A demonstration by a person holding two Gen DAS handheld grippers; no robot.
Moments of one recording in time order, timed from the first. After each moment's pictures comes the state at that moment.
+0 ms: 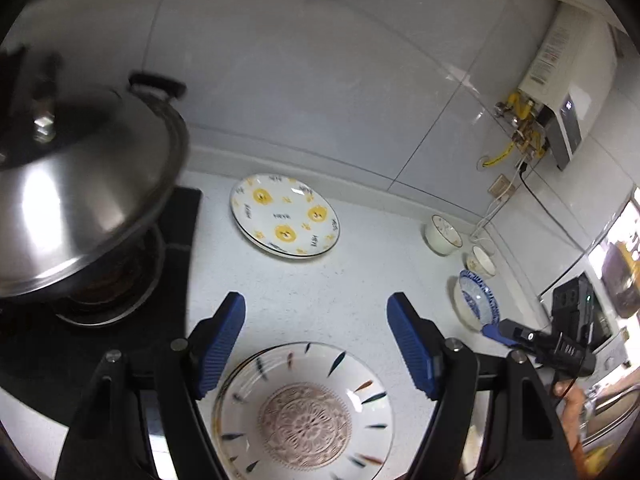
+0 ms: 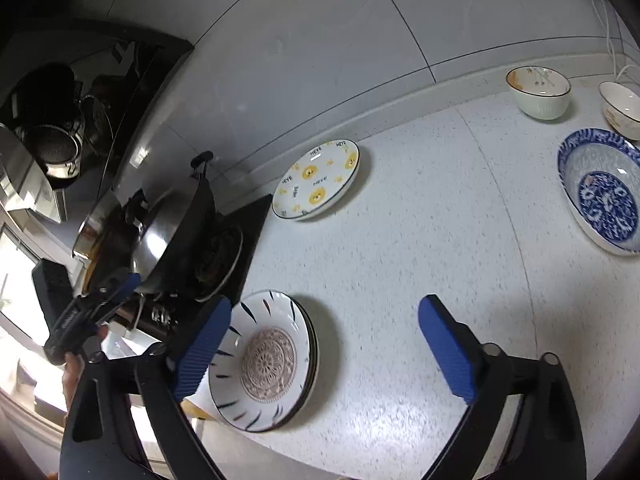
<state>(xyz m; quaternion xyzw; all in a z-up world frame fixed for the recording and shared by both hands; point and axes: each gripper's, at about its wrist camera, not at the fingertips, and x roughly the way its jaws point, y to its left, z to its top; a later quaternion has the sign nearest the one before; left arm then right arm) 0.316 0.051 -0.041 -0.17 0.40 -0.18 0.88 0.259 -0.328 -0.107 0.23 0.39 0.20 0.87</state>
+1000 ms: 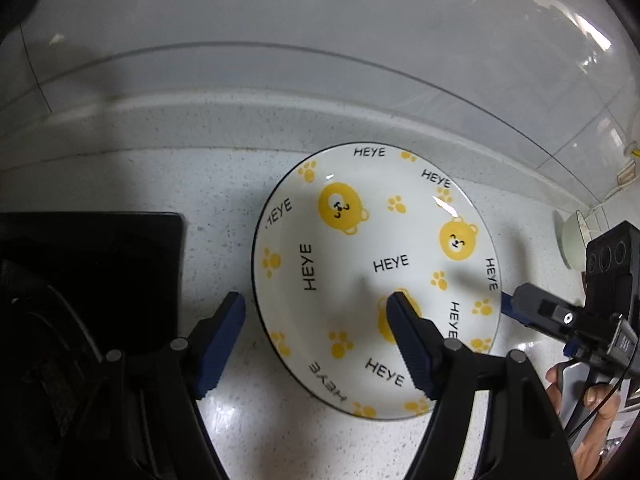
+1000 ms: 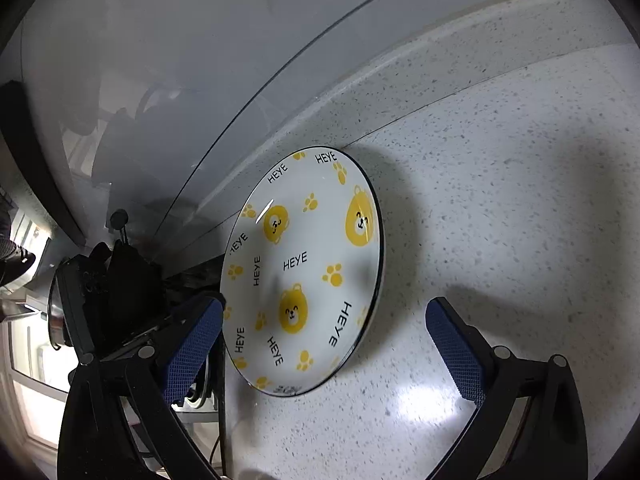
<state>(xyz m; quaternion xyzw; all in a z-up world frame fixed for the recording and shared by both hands) 0.597 0.013 -0.191 -0.09 0.56 -0.09 0.82 0.538 -0.263 -0.202 0.30 0.48 0.24 0.79</state>
